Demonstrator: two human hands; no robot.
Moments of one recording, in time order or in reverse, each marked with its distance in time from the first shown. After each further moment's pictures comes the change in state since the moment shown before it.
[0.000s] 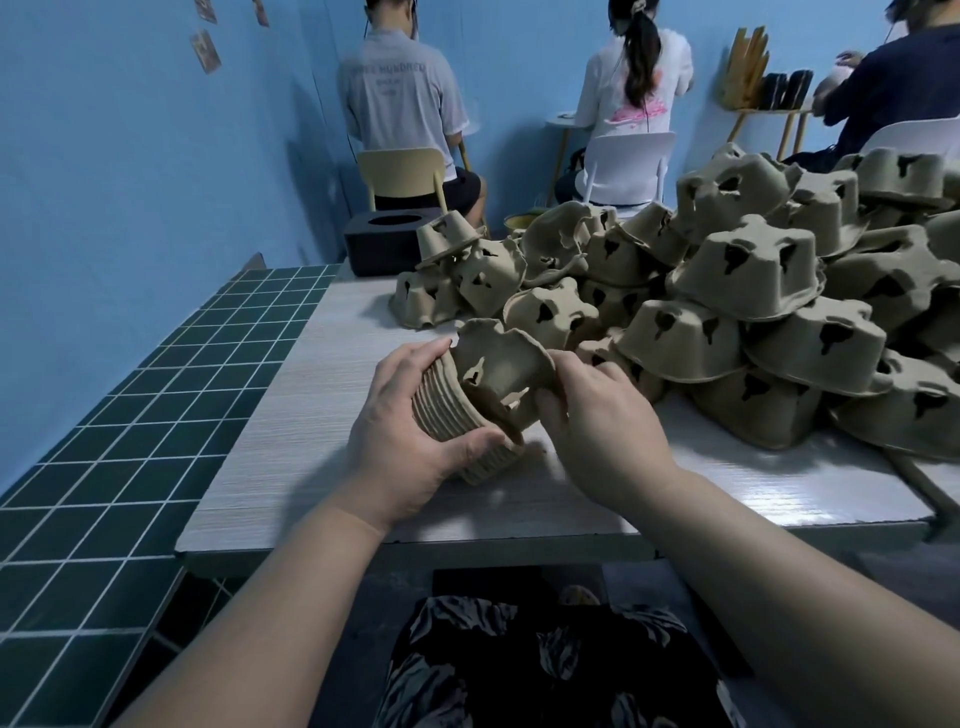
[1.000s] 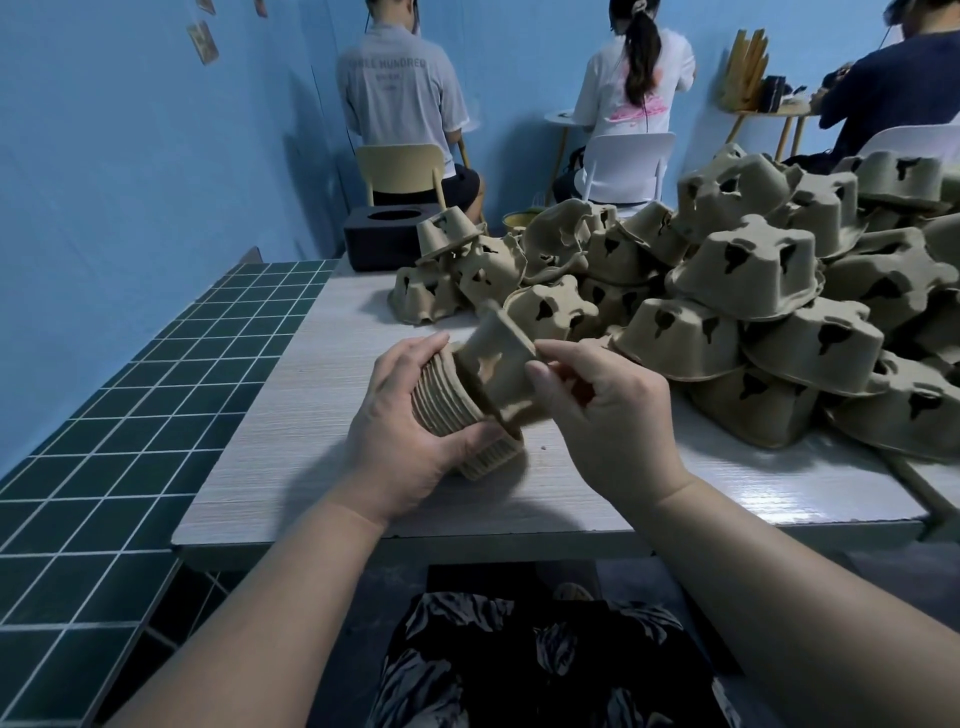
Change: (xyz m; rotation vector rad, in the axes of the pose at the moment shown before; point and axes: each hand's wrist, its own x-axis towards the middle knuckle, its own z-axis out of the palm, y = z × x) left_hand -0.002 0.000 -0.001 0.004 -0.010 -0.044; right_hand -0.001 -0.011 -0.009 0.377 0.387 -0.132
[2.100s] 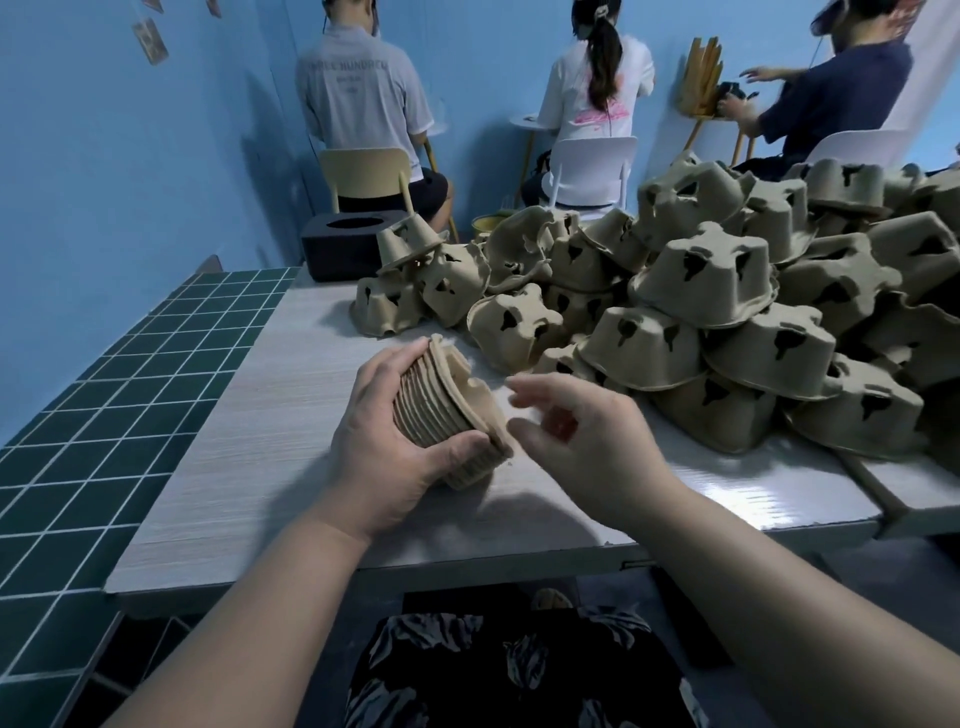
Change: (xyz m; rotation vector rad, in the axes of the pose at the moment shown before) left_hand 0.012 0.003 0.018 -0.059 -0.004 -0.002; right_hand -0.006 0.017 -0.022 0.028 -0.358 0.250
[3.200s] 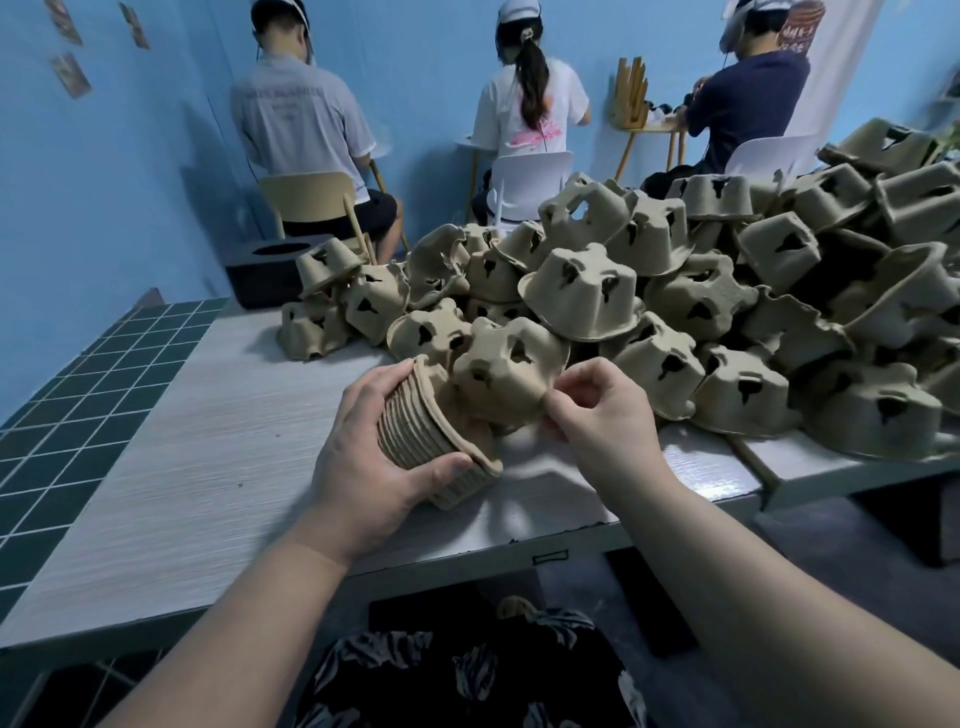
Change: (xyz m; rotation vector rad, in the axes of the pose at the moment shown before) left_hand -0.007 0.034 0.045 0.002 -0.107 0.046; right_hand -0.009 0.048 -0.052 0.365 0.352 0.499
